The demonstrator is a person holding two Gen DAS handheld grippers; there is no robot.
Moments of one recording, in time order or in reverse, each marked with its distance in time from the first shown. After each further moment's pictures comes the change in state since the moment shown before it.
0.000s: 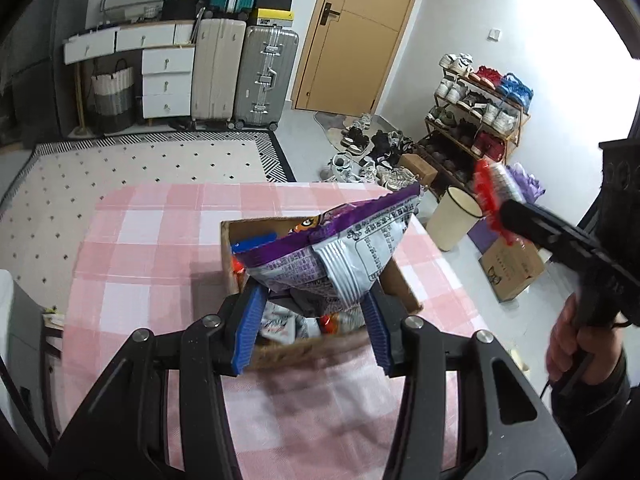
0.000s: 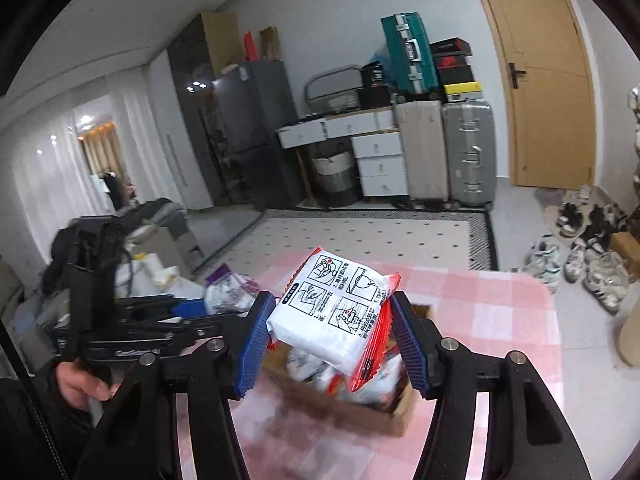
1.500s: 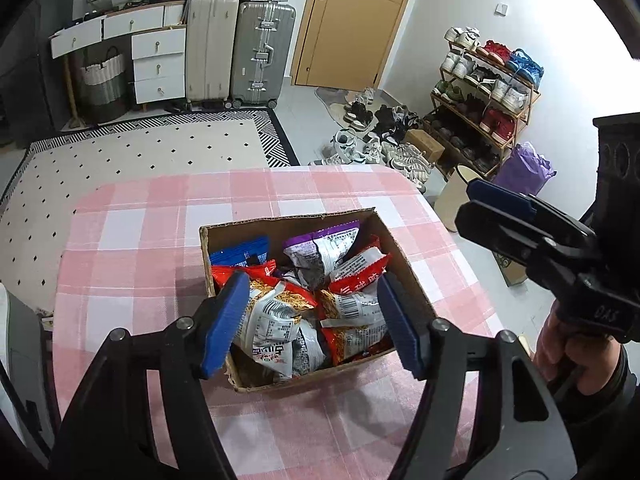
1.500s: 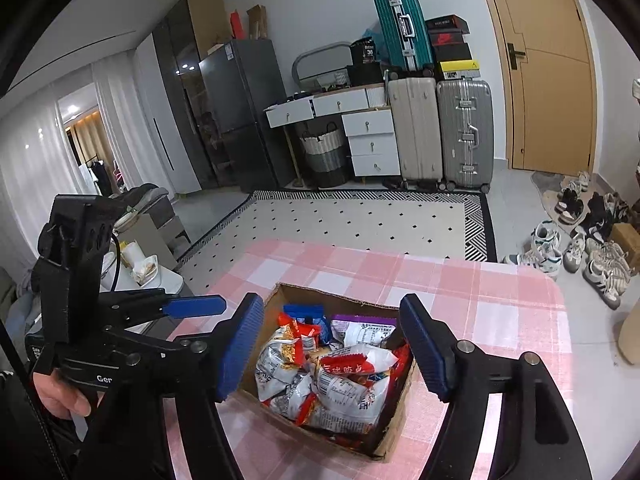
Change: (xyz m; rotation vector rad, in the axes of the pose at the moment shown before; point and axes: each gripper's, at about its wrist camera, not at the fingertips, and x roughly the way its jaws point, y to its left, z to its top) left arm 0.089 0.003 0.024 0.034 0.092 0.035; right arm 0.095 -0.036 0.005 0.002 0.070 -0.016
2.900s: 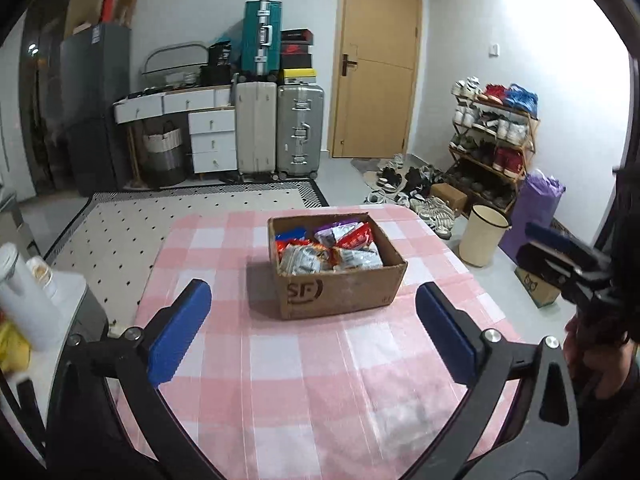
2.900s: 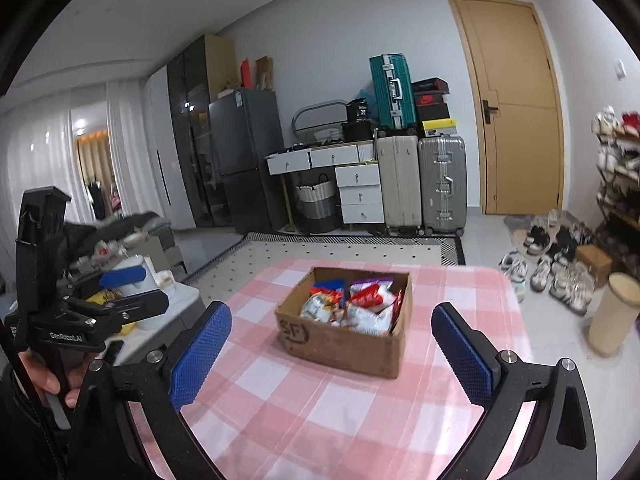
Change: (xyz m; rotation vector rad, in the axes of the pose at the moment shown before) left arm -0.259 -0.066 -0.171 0.042 -0.309 0.189; right arm -0.210 0.092 -0.134 -0.018 -0.223 -0.066
